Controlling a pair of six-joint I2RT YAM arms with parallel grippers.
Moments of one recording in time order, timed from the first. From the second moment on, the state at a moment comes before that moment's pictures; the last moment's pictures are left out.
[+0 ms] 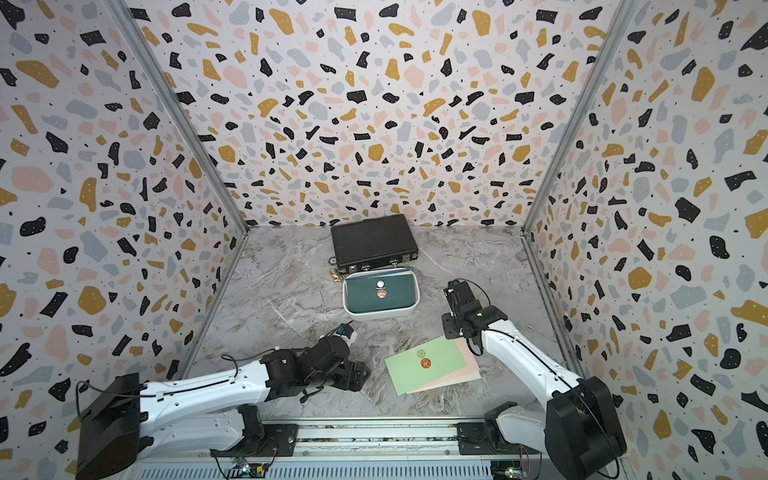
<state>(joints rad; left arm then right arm) -1.05 1.18 0.57 -0.35 -0.01 -0.78 0.43 1.20 0.75 -0.65 0.18 0.21</state>
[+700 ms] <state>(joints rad) -1.08 1.40 0.56 -0.06 0.12 -0.92 0.41 1.35 0.65 -0.60 0.09 0.37</state>
